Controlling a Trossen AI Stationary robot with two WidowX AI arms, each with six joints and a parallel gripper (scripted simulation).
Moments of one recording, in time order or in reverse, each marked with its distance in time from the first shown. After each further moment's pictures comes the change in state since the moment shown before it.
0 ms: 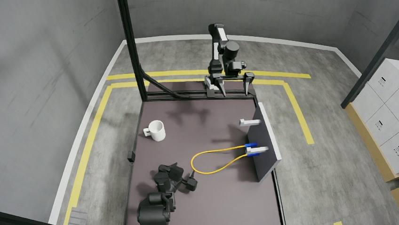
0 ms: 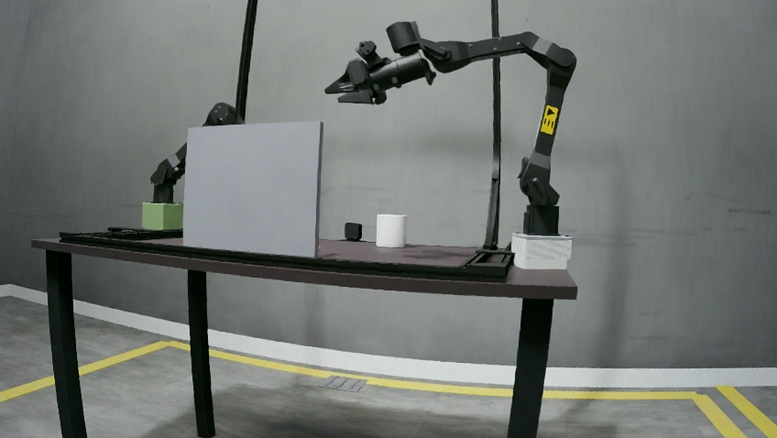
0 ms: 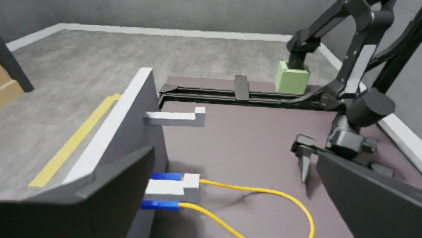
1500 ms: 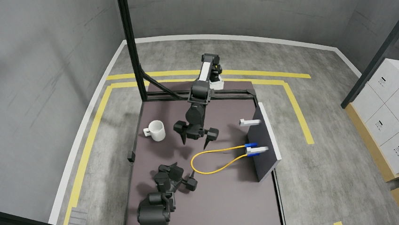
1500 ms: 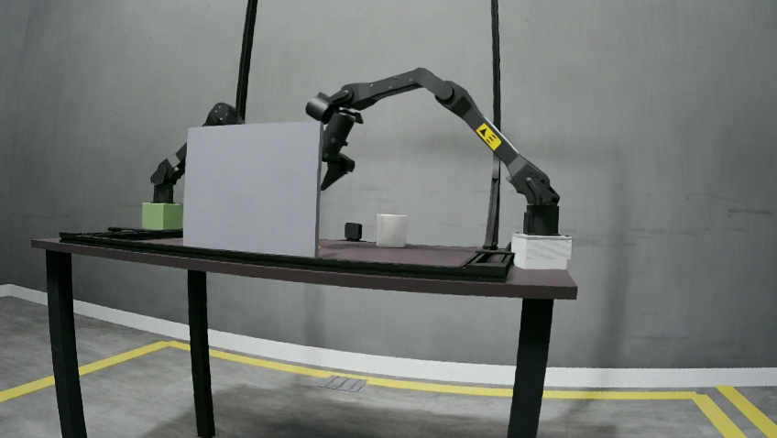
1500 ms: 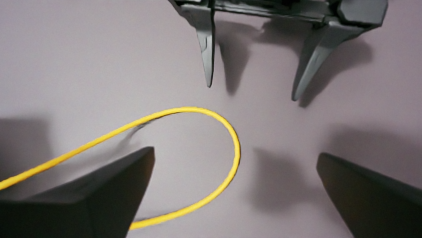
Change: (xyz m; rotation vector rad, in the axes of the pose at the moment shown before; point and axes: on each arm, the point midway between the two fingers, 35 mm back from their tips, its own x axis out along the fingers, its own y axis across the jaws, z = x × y) left arm 0.174 -0.177 -0.123 0.295 0.706 -0.283; right arm 0.000 0.000 0.000 0.000 0.000 0.000
